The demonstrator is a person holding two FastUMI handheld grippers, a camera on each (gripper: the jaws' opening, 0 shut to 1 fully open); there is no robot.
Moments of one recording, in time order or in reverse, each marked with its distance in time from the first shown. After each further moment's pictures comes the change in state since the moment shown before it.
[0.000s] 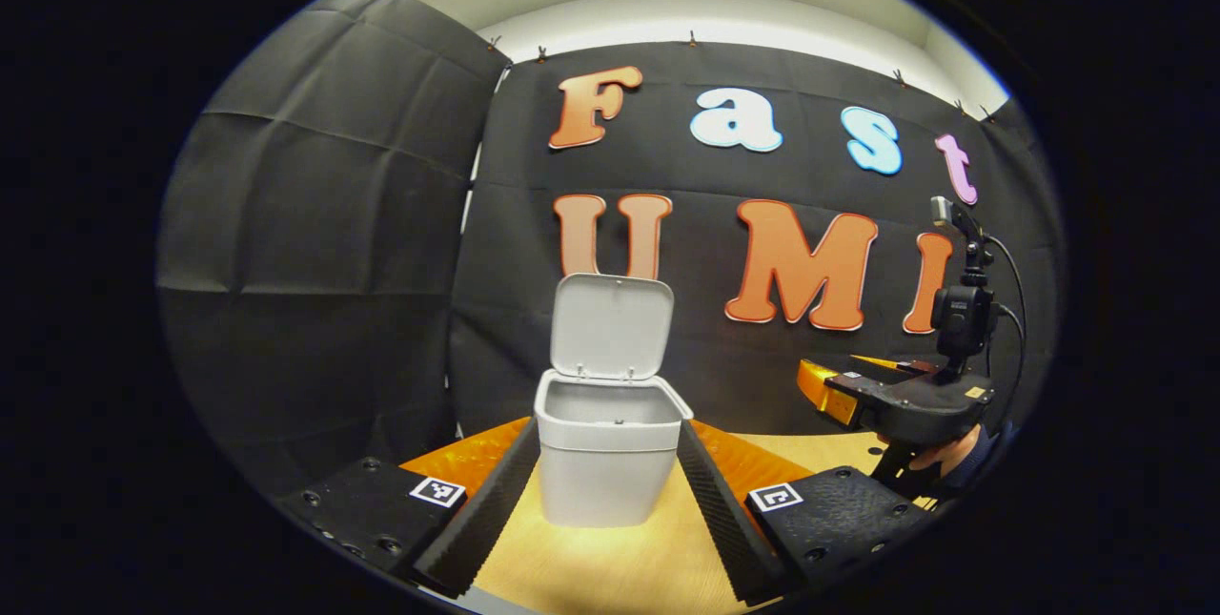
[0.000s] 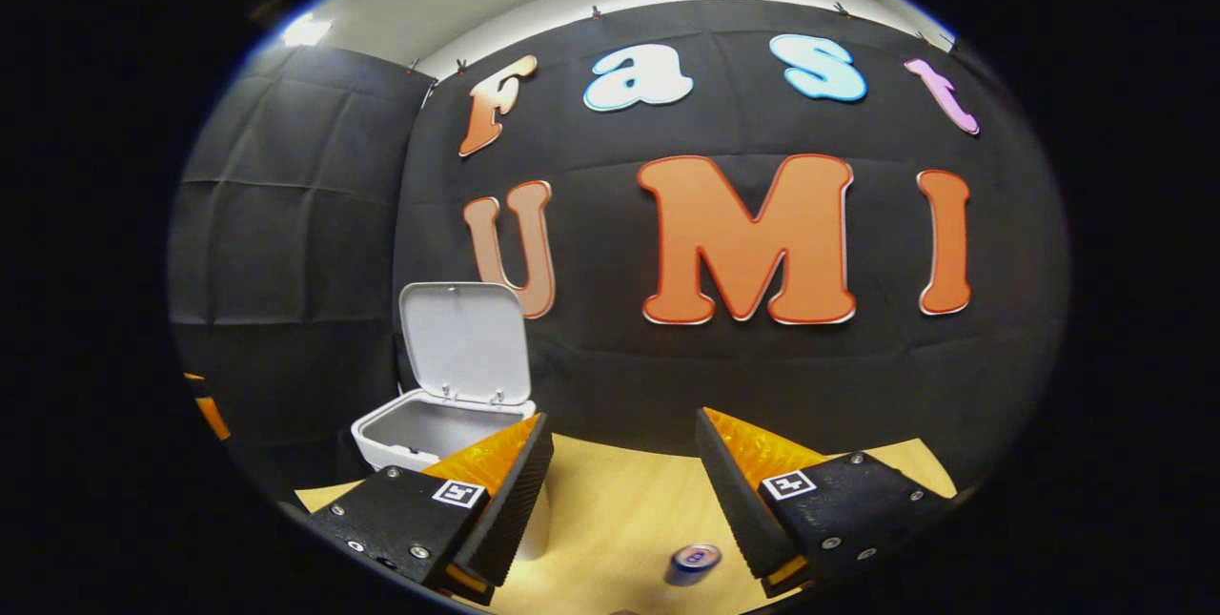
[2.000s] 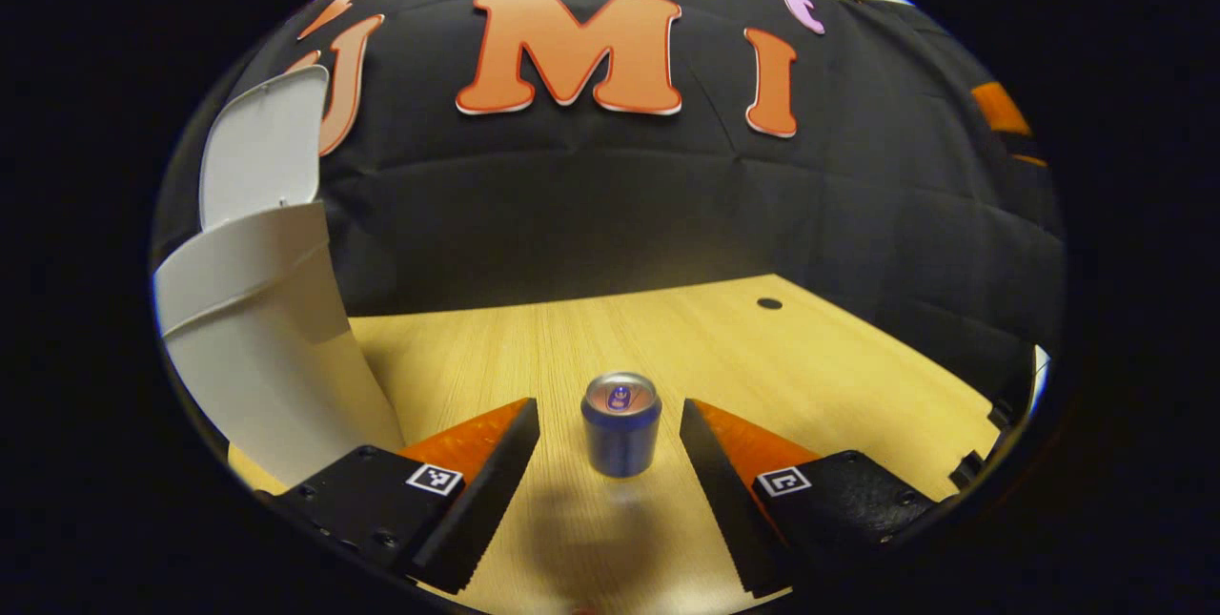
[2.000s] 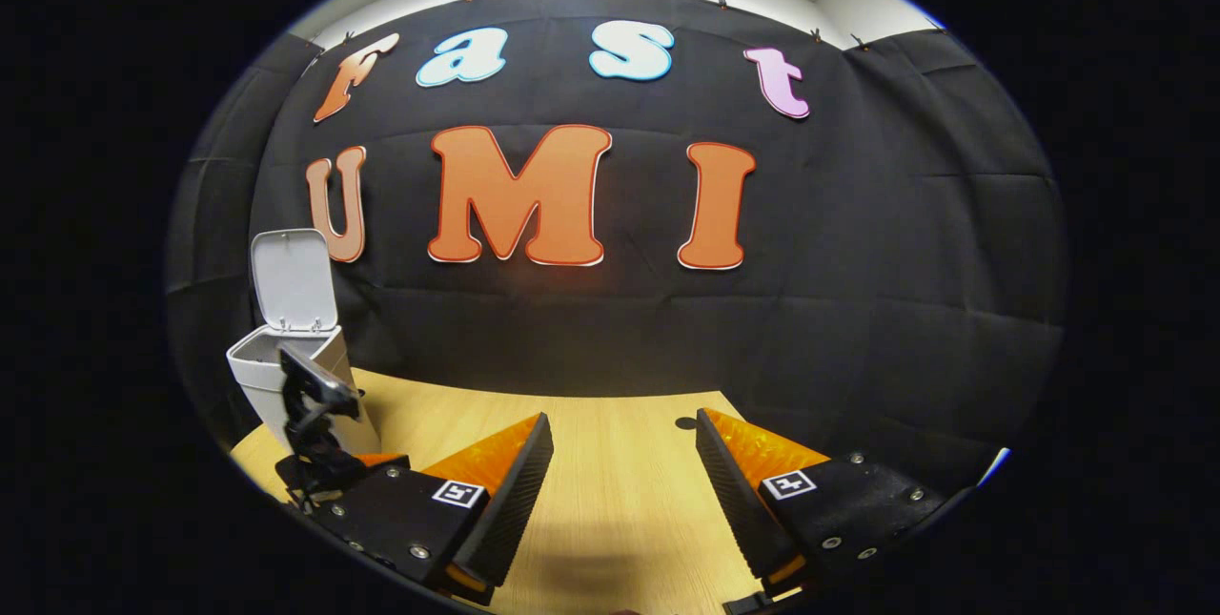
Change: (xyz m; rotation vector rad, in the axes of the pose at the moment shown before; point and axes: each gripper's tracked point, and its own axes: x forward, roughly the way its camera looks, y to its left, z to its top) left arm 0.160 -0.263 -0.308 0.226 0.394 -0.509; right arm -0.151 -0.186 -0.035 -0.054 0.145 -0.482
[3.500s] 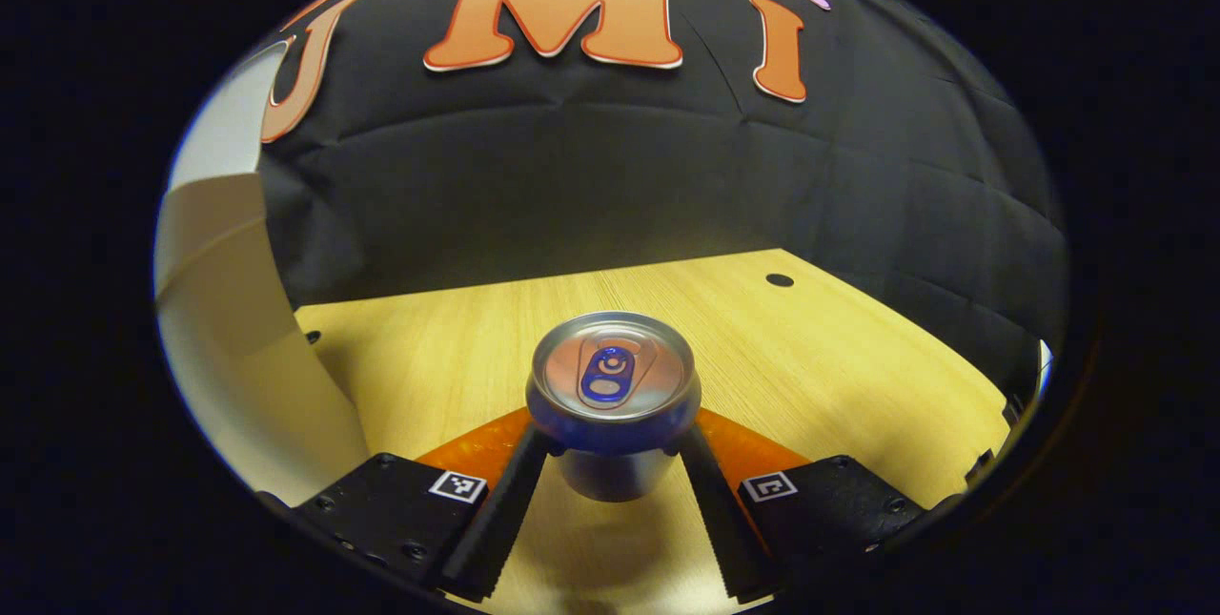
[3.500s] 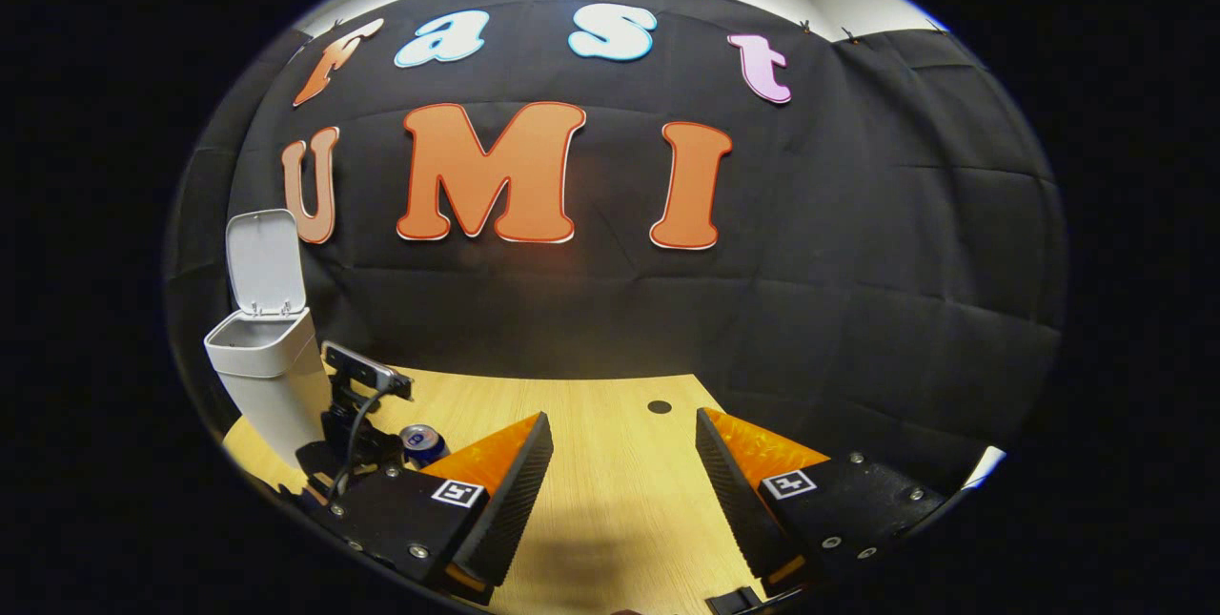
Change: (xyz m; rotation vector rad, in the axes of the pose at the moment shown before) left arm 0.040 0.002 0.009 -0.005 0.037 -0.009; right arm 0.010 -0.006 -0.017 -0.002 0.050 -0.035
